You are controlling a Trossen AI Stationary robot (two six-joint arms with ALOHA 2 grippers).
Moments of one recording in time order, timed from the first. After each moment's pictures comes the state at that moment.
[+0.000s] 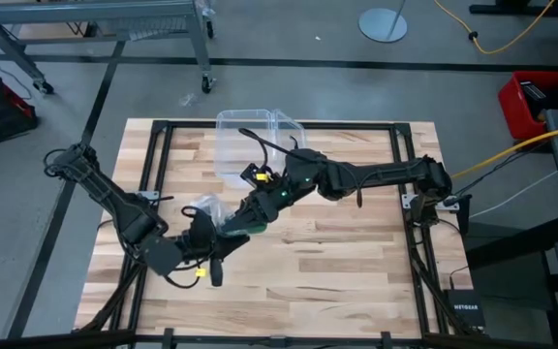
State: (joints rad) left arm -0.68 1.33 1.17 -0.17 -0.93 -0.65; right arm 0.12 1.89 1.89 0.11 -0.48 1.22
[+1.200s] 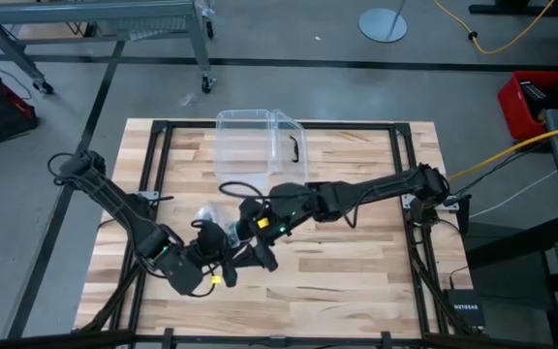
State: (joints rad) left arm -0.68 1.45 1.17 -0.29 -1.07 -0.81; right arm 0.24 1.95 1.89 -0.15 -0.32 0.62
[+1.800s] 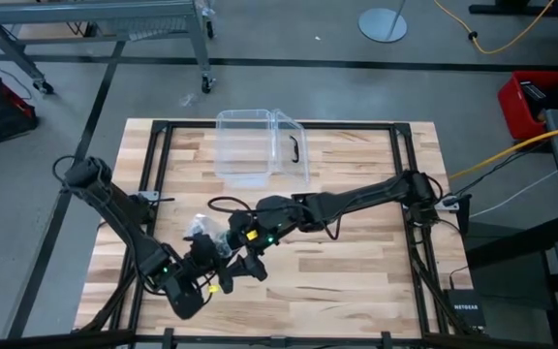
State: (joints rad) left arm -0.78 1.55 1.17 -0.51 -1.25 -1.22; right arm 0.25 2.04 1.88 -0.03 -0.36 0.59
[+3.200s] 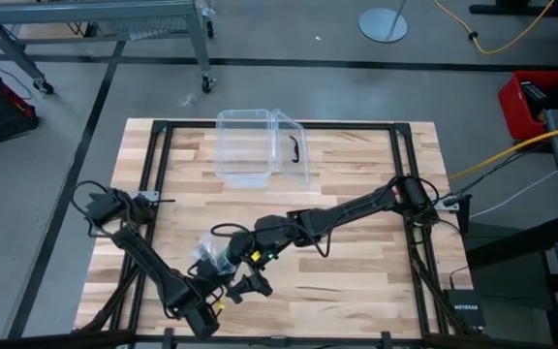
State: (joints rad) left arm -0.84 1.91 1.17 -0.56 -1.58 -1.50; right arm 0.29 2.10 1.72 0.18 -0.41 0.46
